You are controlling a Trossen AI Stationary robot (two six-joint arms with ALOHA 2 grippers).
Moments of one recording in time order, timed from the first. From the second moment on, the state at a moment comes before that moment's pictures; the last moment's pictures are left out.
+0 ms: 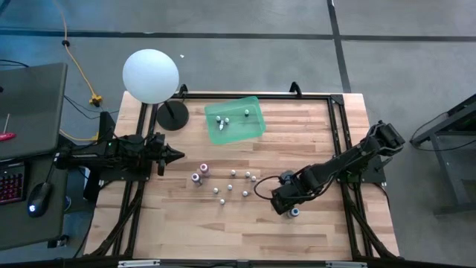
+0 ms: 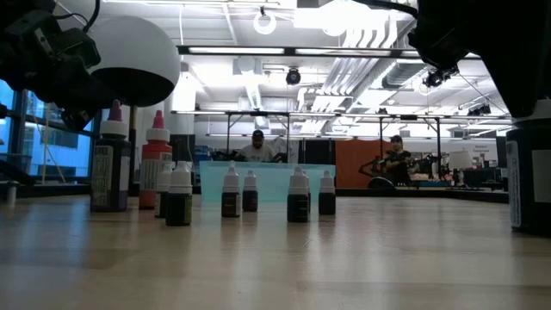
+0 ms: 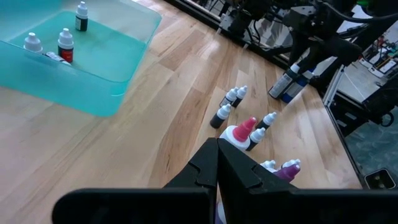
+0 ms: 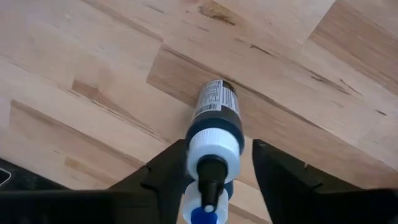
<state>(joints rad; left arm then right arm) 0.00 0.01 0.17 -0.45 -0.08 -0.48 0.45 1.62 1.18 -0.97 -0.11 1.56</state>
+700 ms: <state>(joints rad) 0.00 0.01 0.17 -0.45 -0.09 -0.48 0.44 1.57 1.20 -1.04 -0.10 1.54</state>
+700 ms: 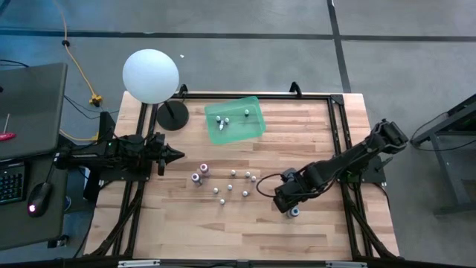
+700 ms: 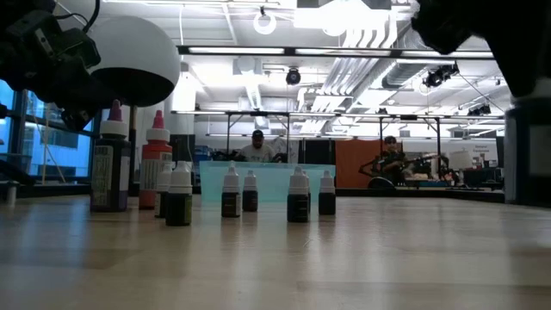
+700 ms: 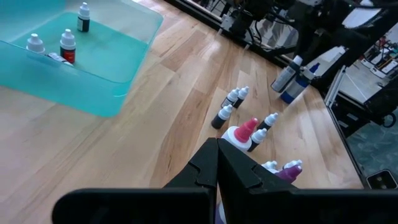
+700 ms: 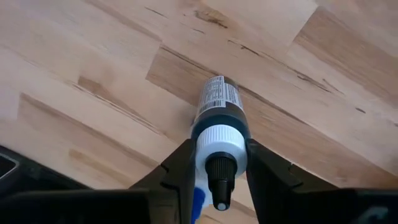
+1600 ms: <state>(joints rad) 0.00 0.01 0.17 -0.45 -0.09 -0.48 0.03 1.50 1.71 -1.21 0.16 0.93</state>
